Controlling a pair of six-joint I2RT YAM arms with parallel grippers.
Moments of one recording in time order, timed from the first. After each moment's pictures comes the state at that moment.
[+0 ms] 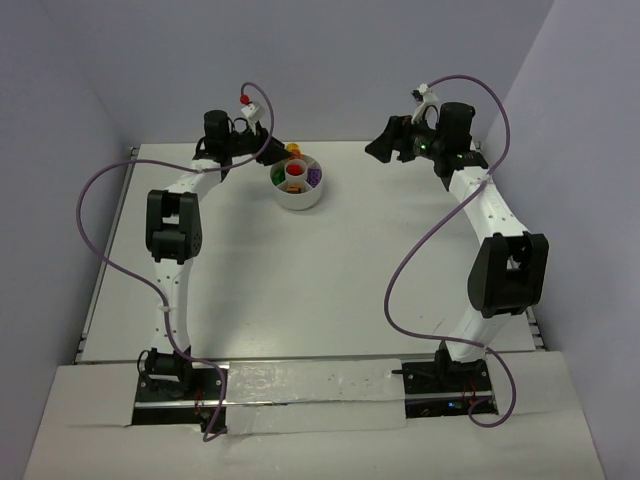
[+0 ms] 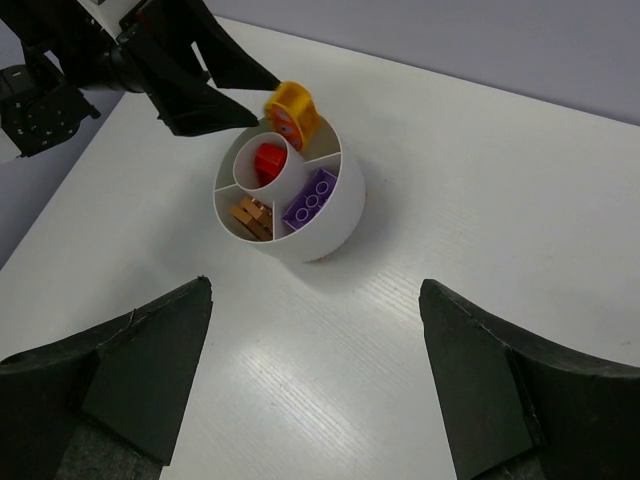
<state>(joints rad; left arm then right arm) -0.16 2.47 2.03 0.23 1.02 -0.08 0.05 1.71 1.50 -0.14 -0.68 0.18</state>
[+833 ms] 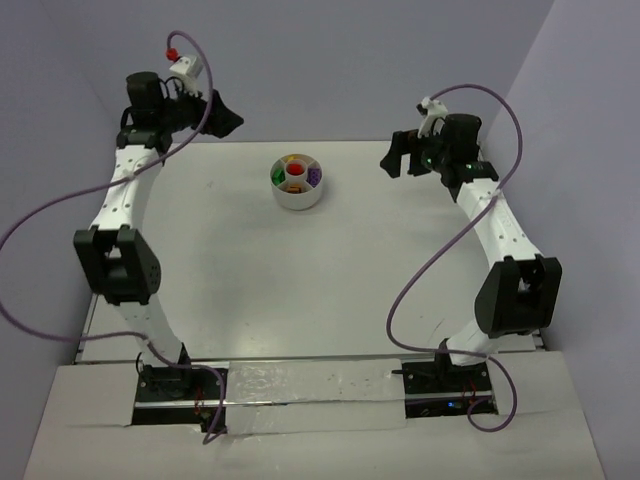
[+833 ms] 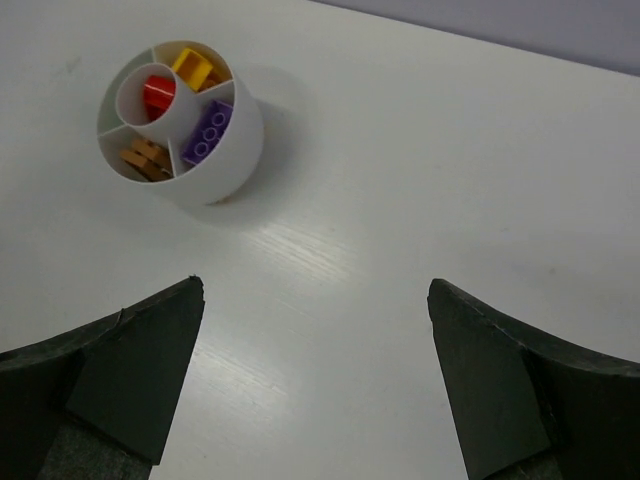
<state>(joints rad) -0.04 1.95 1.90 -0.19 0.75 -0.06 0.05 1.59 1.44 -0.32 -0.45 0.02</state>
